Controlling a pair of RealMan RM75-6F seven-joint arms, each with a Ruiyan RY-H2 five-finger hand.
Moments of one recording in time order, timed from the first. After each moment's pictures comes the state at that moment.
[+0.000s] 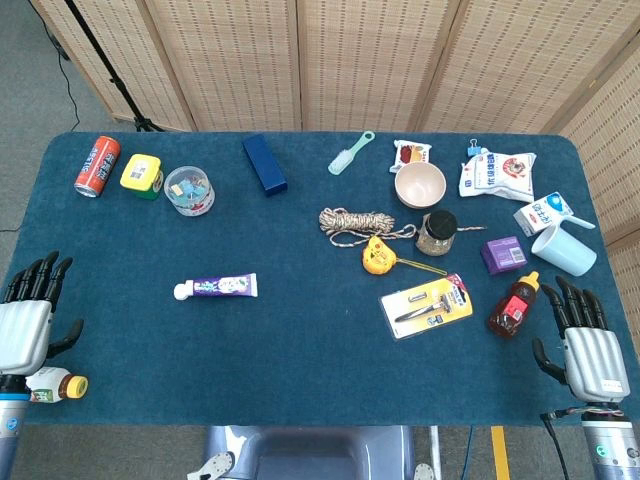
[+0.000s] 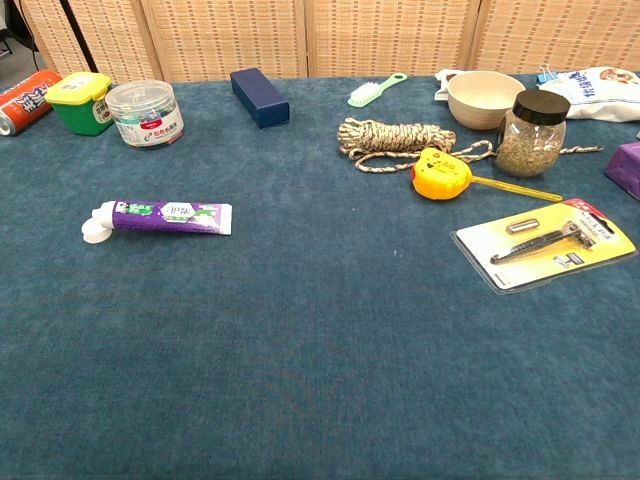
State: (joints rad) left arm -0.18 -1.07 -0.06 -1.91 1.34 1.48 0.35; right arm 0.07 -1.11 0.08 -1.73 -1.48 1.48 -0.08
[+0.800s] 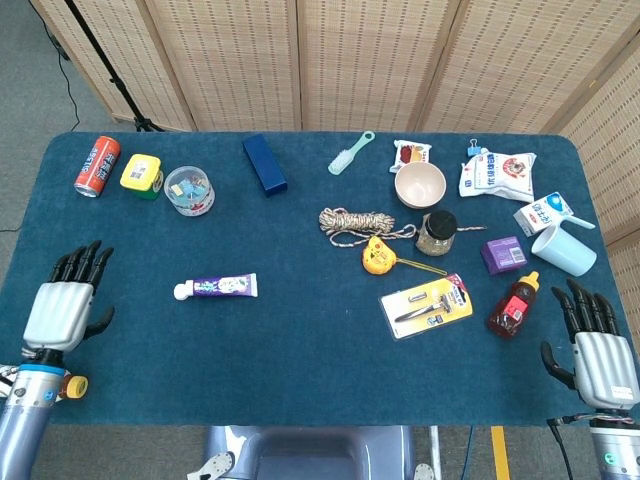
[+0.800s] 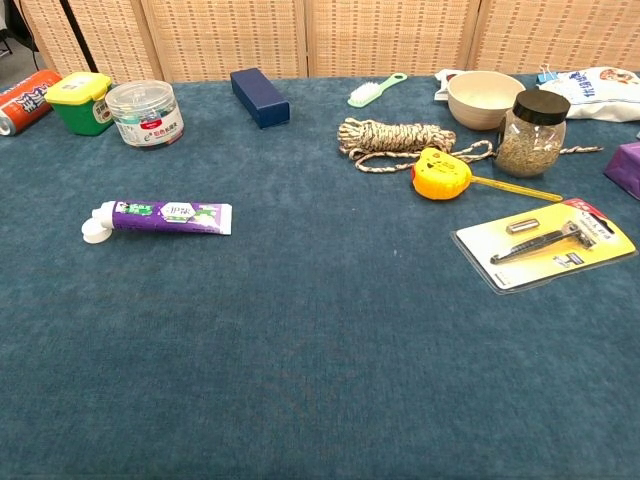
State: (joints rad) left arm -0.31 -1.14 -0.12 -1.86 1.23 1.30 0.47; right arm 0.05 -1.09 0.08 -1.75 -1.48 1.51 -0.08
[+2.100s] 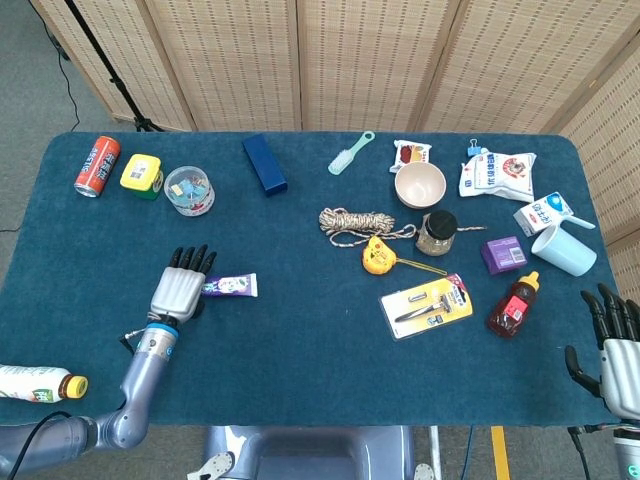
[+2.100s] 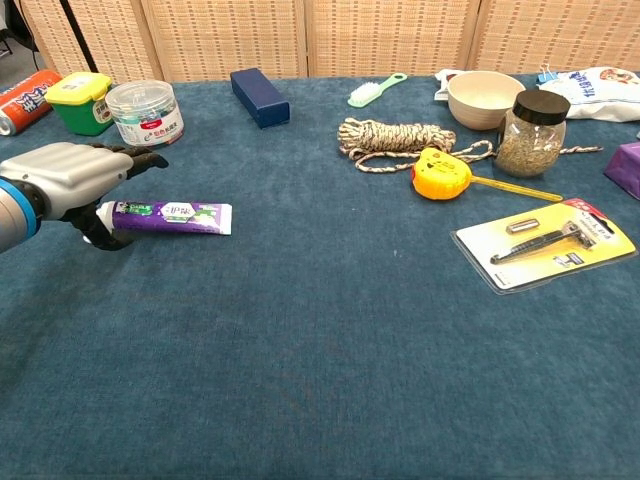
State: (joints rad) left arm -0.64 -1.62 -0.16 -1.51 0.86 1.10 0.82; right arm 0.01 -1.04 0.08 -1.78 -1.46 1.56 -0.06
